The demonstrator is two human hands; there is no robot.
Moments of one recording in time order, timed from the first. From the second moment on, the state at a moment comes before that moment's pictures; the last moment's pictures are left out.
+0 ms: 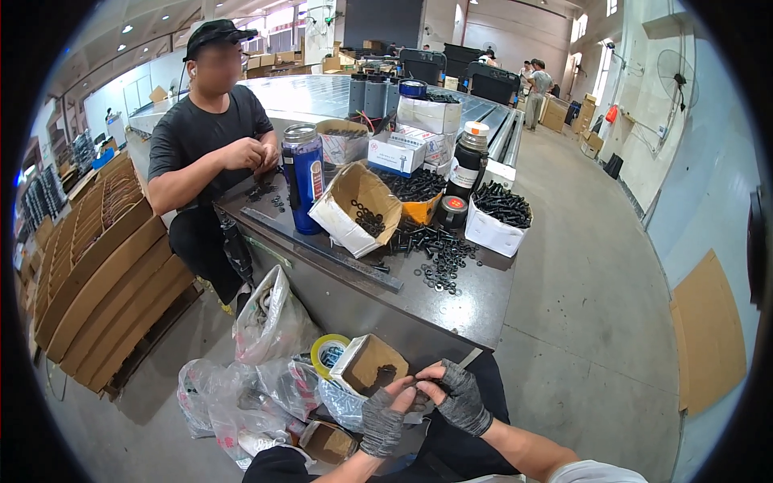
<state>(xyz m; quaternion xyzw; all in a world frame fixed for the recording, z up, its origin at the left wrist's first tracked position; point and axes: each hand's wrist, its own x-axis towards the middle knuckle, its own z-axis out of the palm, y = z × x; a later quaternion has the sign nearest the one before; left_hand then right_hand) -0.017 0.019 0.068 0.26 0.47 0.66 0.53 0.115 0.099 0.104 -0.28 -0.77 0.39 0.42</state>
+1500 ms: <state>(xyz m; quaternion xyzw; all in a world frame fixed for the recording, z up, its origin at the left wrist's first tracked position) -0.025 0.023 0.060 0.21 0.43 0.64 0.60 0.179 0.230 0.167 -0.19 -0.95 -0.04 0.25</state>
